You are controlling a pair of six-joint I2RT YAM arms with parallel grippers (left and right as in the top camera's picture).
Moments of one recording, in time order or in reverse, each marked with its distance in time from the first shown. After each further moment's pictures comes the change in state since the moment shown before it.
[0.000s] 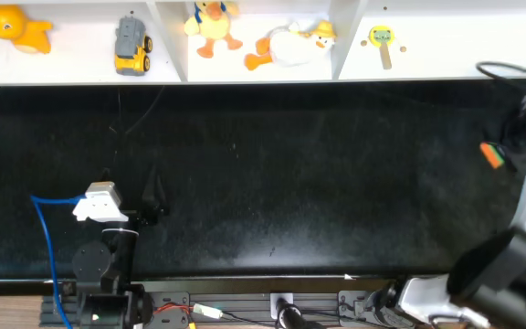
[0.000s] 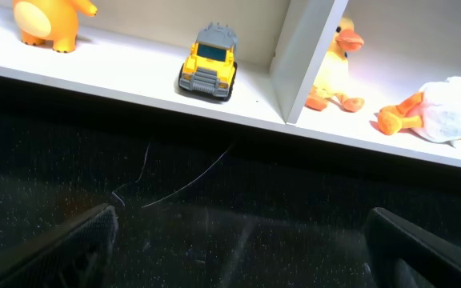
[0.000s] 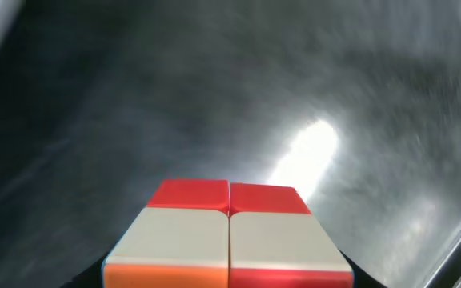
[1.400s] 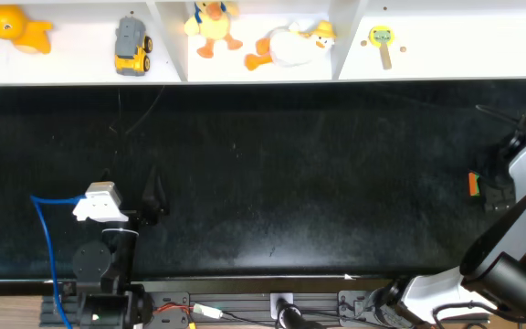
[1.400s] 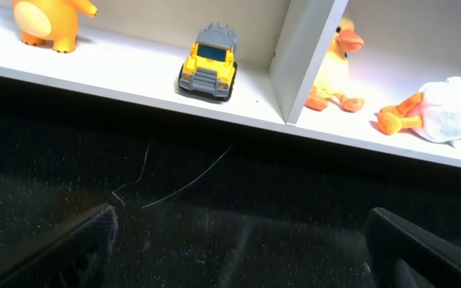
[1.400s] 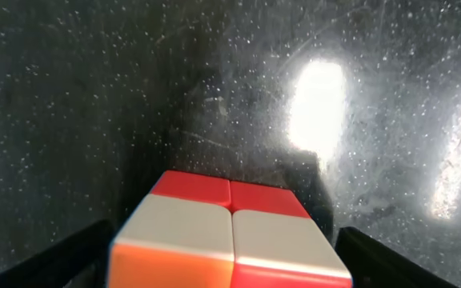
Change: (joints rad) left arm 0.000 0.000 0.000 0.000 0.000 0.000; right arm -0.151 0.158 -0.369 0.366 0.028 0.330
